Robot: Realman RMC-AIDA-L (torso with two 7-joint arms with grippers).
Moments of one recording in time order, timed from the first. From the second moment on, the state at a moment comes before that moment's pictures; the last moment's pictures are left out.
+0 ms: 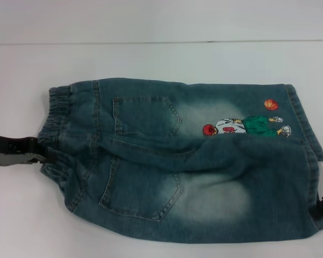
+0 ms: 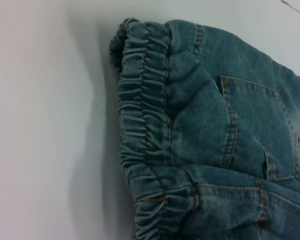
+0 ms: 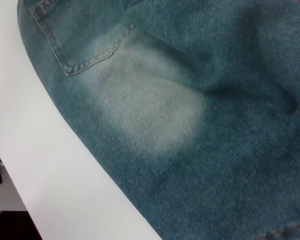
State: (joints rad) left arm -0.63 -2.01 0.52 0.80 2.62 1.56 -2.45; right arm 0.67 1.96 -0.72 -0.79 -2.74 -1.81 1.99
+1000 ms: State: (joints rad) left arm -0.60 -2.01 0.35 0.72 2.39 1.41 -2.45; right arm 0.54 1.95 -0.44 -0.58 -2.20 -1.45 1.87
